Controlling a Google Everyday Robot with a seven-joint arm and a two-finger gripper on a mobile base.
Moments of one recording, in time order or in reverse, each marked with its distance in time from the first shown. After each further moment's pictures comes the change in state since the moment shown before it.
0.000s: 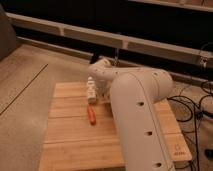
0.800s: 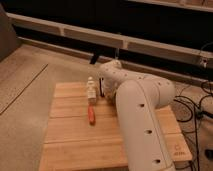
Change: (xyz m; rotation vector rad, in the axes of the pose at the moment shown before) arm -0.039 -0.046 0.026 -0.053 -0.045 -0.115
